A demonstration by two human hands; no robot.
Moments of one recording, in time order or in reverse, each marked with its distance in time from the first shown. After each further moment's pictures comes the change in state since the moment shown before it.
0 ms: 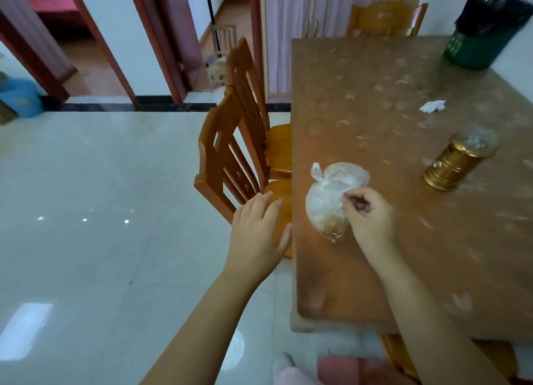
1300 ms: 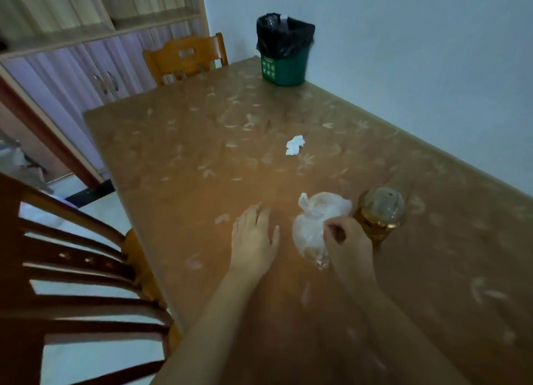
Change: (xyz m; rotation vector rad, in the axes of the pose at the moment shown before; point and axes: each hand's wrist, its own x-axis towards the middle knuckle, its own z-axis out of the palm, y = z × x) left_hand 0.394 0.093 0.246 -0.295 -0.286 0.502; right_hand 0.273 0.120 -0.035 -0.318 0.585 0.348
